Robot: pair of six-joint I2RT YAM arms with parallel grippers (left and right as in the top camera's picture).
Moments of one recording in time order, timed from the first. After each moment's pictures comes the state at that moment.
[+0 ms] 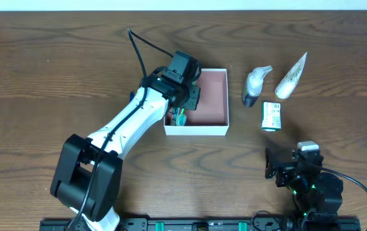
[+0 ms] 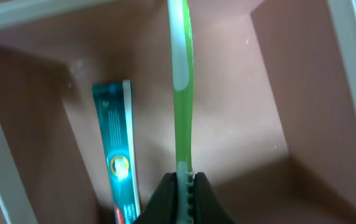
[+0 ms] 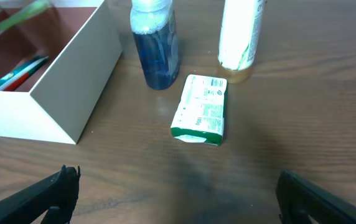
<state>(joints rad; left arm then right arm) -0.52 1.81 1.32 -0.61 0.08 -0.25 -0.04 0.02 0.16 -0.59 -0.19 0.03</state>
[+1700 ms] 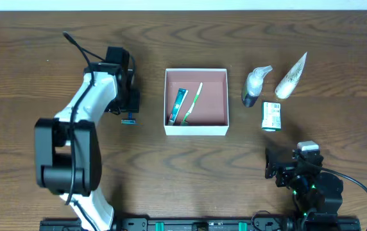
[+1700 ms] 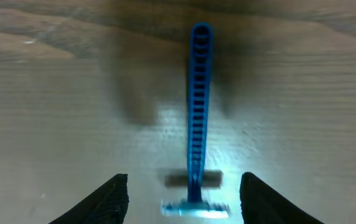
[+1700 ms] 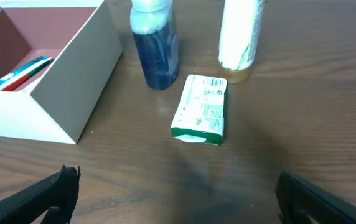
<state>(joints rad) -0.09 1.92 1.31 -0.87 -0.04 -0.05 -0.04 0.02 0.16 -0.59 -0.19 0.03</state>
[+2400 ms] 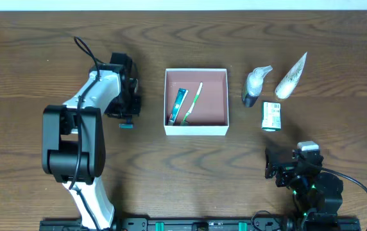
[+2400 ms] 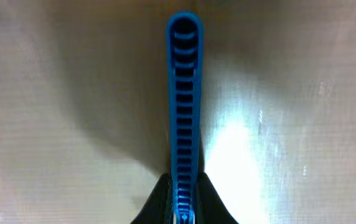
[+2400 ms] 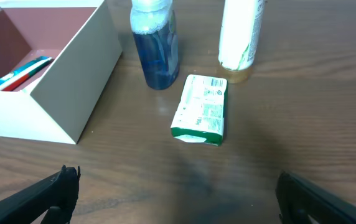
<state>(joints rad) -0.09 2.00 1.33 -0.95 -0.01 -0.01 -0.04 0.02 0.16 -0.59 -0.19 0.03</state>
